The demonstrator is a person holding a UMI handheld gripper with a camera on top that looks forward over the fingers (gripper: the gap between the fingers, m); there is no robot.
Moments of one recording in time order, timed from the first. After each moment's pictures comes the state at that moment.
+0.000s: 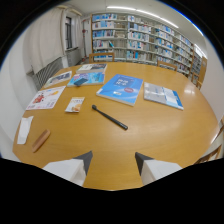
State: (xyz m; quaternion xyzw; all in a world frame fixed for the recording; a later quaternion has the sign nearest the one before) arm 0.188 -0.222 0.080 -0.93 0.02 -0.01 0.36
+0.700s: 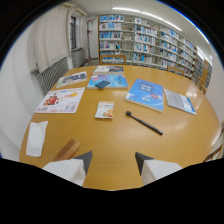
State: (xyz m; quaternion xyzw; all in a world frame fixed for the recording) arm 0.041 -0.190 0.085 -0.93 0.01 -0.01 0.37
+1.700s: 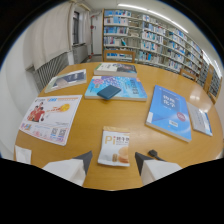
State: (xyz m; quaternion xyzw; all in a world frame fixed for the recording) arm 0.007 0.006 0.028 -0.93 -0.01 -0.01 0.36
